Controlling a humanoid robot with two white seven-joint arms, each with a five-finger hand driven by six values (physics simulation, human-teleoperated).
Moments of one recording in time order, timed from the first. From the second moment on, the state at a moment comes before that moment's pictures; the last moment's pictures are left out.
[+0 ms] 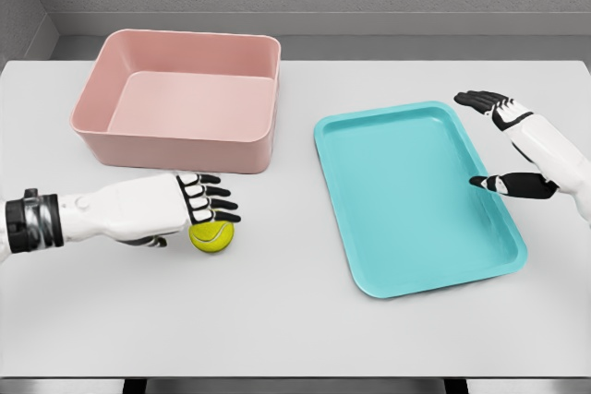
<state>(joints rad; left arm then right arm) -0.42 0.99 -0.70 -1.80 -0.53 -0.61 -0.23 -0.03 -0.42 -0.24 -1.69 0.23 -0.61 0.57</state>
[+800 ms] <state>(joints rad) -0.48 0.96 -0.79 -1.79 -0.54 -0.61 -0.22 -0.03 -0.42 -0.24 -1.69 0.23 -0.61 0.57</state>
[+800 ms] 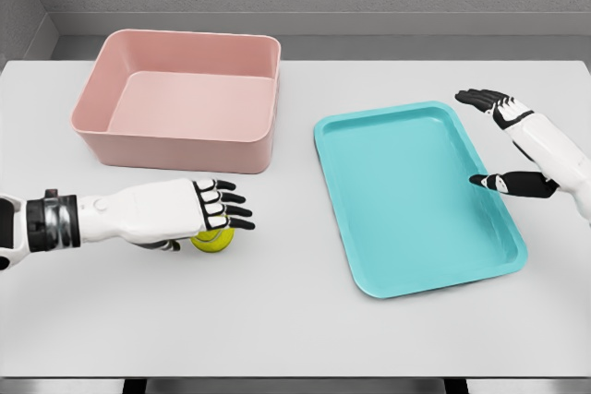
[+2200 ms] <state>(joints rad) -0.52 0.89 -0.86 -1.66 -0.54 -0.61 -0.23 -0.03 -0.42 -0.25 -1.69 0.22 -0.61 0.57</state>
